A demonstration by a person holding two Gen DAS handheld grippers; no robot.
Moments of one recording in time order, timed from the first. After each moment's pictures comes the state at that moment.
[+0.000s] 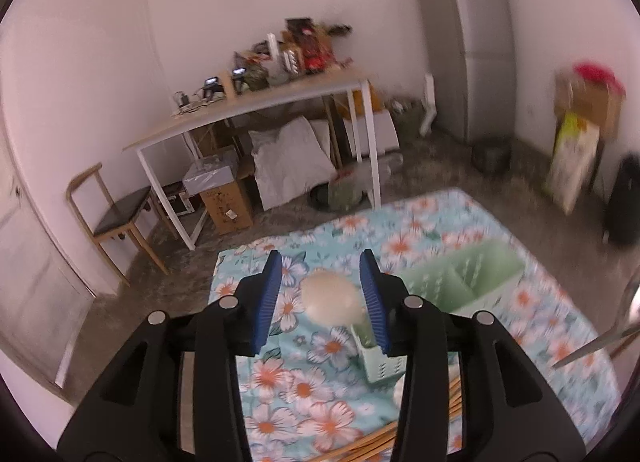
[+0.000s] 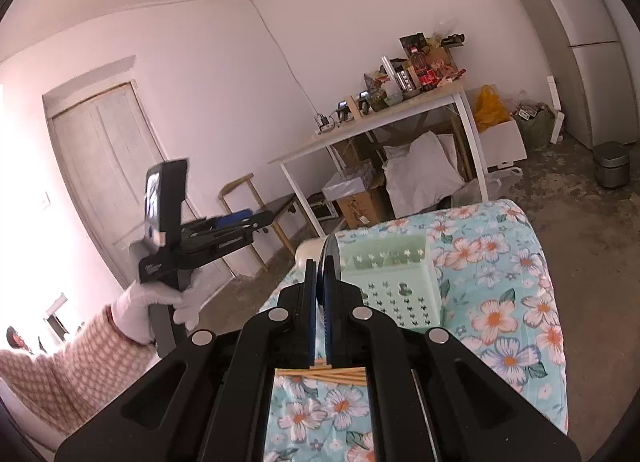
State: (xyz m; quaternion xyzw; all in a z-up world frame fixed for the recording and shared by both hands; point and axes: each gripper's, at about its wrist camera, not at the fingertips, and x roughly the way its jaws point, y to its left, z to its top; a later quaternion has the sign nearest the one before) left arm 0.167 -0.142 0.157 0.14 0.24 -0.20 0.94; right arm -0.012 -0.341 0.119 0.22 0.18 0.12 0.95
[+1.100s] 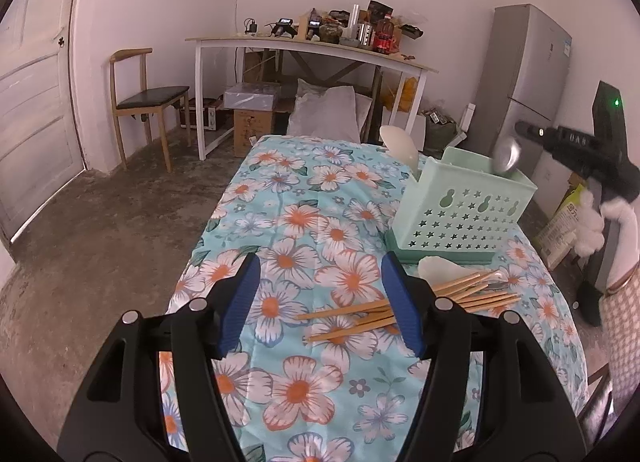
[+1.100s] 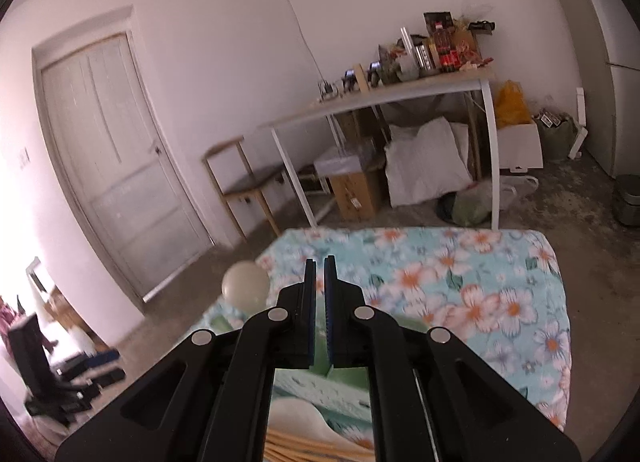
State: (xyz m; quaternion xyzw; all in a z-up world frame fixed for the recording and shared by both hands) left arm 0.080 0.000 0.043 -0.03 0.31 -0.15 0.94; right arm 0.162 -0.345 0.085 0.14 0.24 0.13 0.95
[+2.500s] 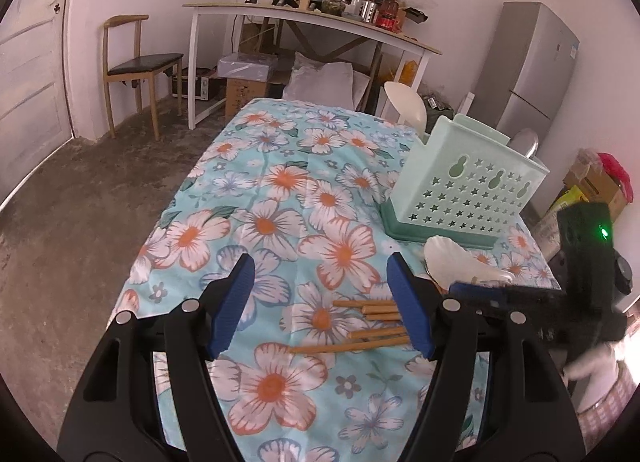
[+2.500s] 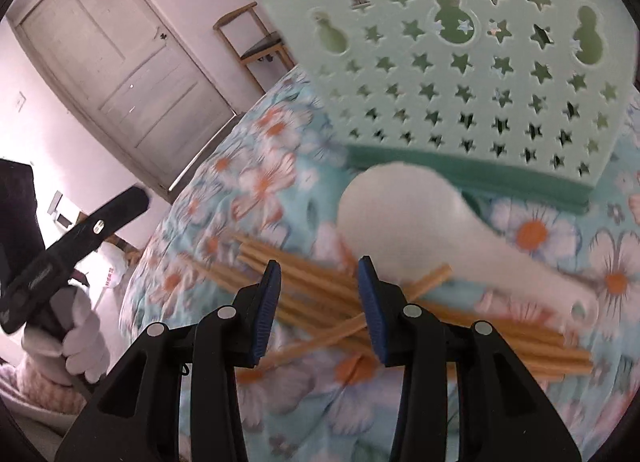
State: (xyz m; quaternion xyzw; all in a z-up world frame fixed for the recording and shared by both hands) left arm 0.101 -0.013 0.000 -0.06 0.35 -0.16 0.92; right arm 0.117 -0.236 -0.059 0.14 0.46 0.21 0.85
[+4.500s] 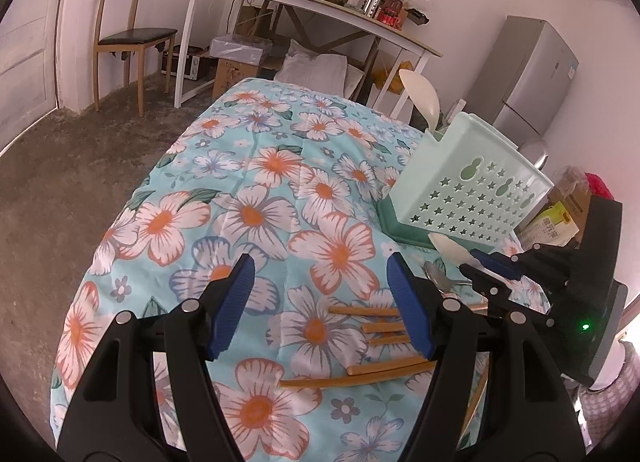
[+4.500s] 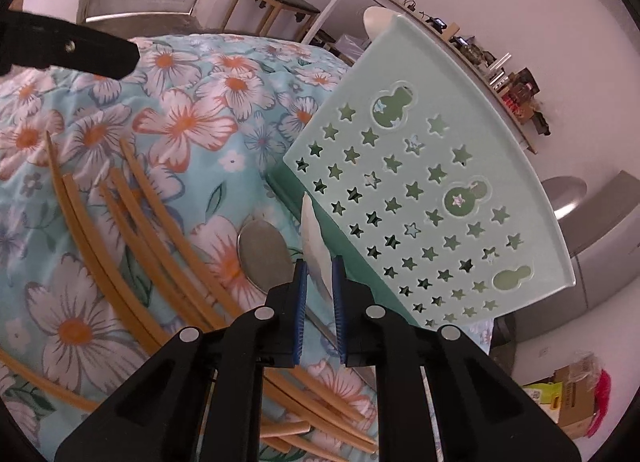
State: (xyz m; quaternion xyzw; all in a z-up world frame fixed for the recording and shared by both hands) left arm 0.128 -0.012 -0.028 -0.11 0.37 -0.19 0.90; right arm 0.130 -0.171 -0.050 -0.34 0.38 0.05 0.86
